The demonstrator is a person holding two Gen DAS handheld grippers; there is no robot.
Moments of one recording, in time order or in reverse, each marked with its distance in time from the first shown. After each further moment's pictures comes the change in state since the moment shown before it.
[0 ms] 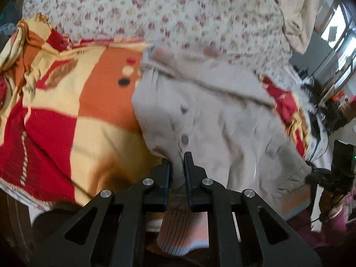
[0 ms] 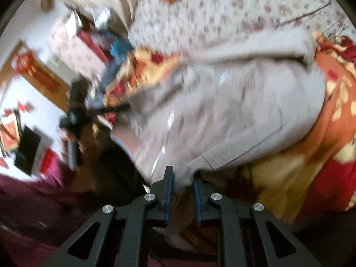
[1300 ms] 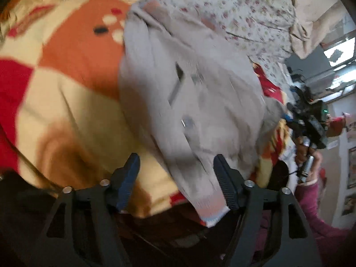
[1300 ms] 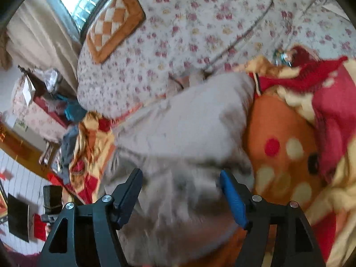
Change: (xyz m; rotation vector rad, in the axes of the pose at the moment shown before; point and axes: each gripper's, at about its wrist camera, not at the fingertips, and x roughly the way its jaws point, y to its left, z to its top) left arm 0.057 -0.008 -0.021 -0.189 0.247 -0.213; right arm -0.016 -0.118 0.123 0.249 -0.121 -0.208
